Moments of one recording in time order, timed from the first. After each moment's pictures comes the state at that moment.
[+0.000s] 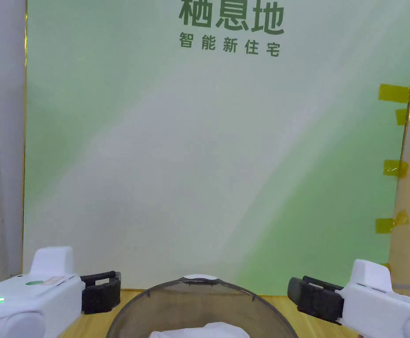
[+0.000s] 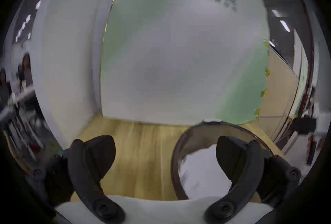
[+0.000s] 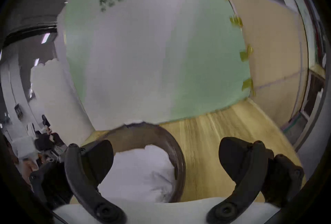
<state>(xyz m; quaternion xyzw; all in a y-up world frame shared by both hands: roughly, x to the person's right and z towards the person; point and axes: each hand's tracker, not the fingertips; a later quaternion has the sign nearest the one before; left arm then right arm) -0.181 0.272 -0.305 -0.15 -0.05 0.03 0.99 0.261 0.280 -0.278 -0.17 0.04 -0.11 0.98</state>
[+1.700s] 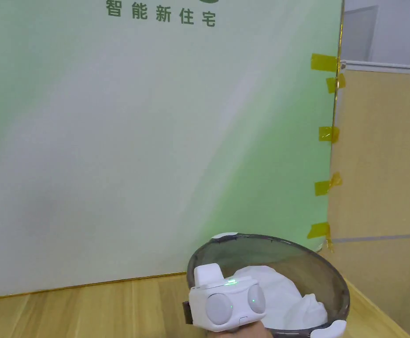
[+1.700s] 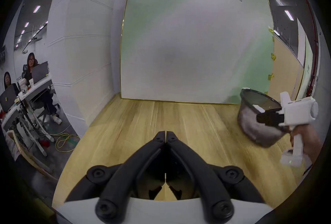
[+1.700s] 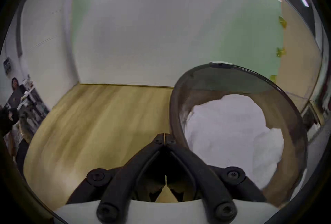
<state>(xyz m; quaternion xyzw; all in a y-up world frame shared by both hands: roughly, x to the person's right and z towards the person) -0.237 0.206 -0.278 -0.24 -0.03 0.05 0.97 0.159 0.173 -0.393 -0.33 0.00 0.02 0.94</state>
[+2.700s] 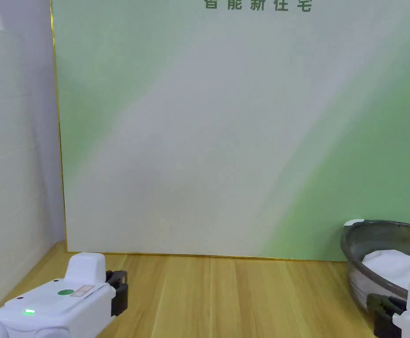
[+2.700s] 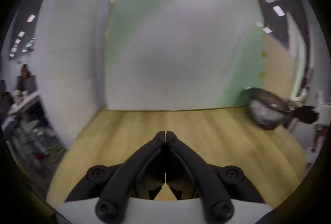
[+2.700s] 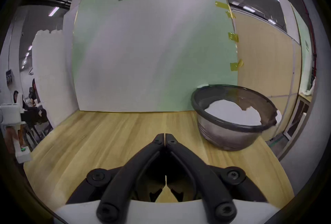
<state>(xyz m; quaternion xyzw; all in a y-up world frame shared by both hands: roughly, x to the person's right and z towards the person) -0.192 0.210 -0.285 -0.18 -0.14 0.04 0.97 0.268 0.201 -0.230 -0.19 -0.01 -0.03 0.98</state>
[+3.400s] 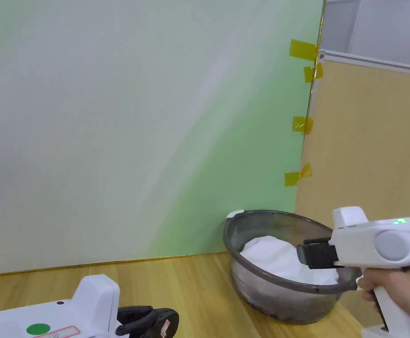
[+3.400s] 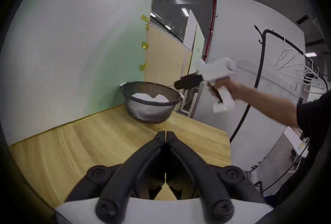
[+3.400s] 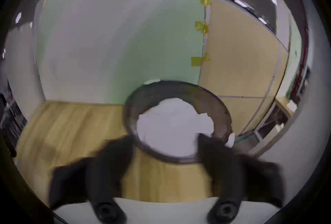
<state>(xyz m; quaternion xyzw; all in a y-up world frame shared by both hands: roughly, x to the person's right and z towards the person) -0.043 0.227 -0.297 -0.19 -0.53 0.02 0.83 0.423 0.289 -0.339 -0.35 -0.09 0.06 0.93</state>
